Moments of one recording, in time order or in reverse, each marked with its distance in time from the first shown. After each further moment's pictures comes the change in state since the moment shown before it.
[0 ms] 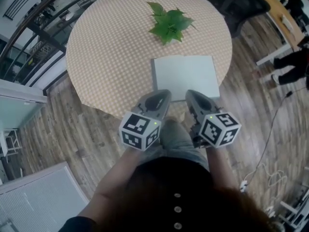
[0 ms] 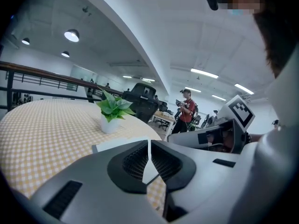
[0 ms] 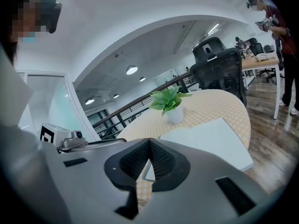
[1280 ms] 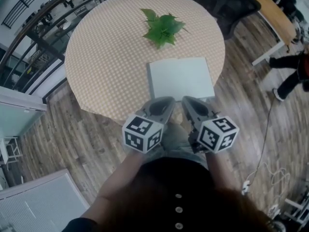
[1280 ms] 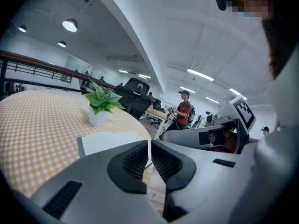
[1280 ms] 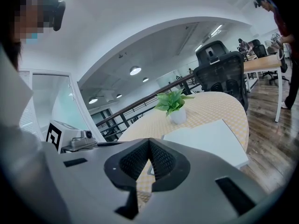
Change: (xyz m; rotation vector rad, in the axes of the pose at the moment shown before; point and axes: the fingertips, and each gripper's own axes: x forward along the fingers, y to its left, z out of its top) left arm 0.004 -0.039 -0.009 -0.049 0.044 -0.103; right arm -0.027 0.017 -0.003 -0.039 -0.010 0.025
